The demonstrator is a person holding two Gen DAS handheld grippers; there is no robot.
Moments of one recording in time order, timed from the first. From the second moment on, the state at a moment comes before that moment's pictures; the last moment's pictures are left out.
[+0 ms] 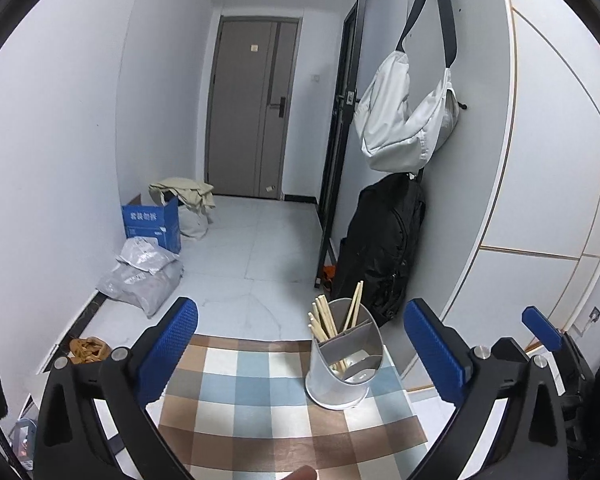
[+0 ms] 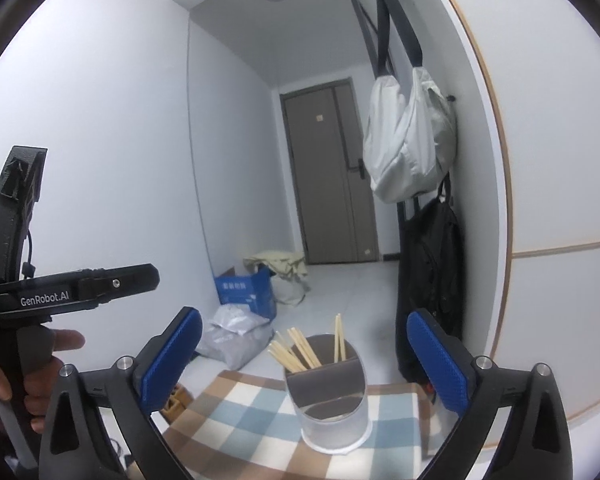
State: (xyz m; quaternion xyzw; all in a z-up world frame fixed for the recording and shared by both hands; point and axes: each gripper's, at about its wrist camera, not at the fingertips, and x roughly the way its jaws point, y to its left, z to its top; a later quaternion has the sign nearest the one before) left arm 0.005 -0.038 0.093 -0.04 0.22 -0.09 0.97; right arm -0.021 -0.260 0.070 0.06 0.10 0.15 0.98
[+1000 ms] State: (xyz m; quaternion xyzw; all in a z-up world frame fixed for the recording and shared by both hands) left arm -0.009 -0.030 0.001 -0.01 0.20 -0.03 0.98; right arm -0.040 -0.248 -0.017 0.05 0.12 0.09 0.99
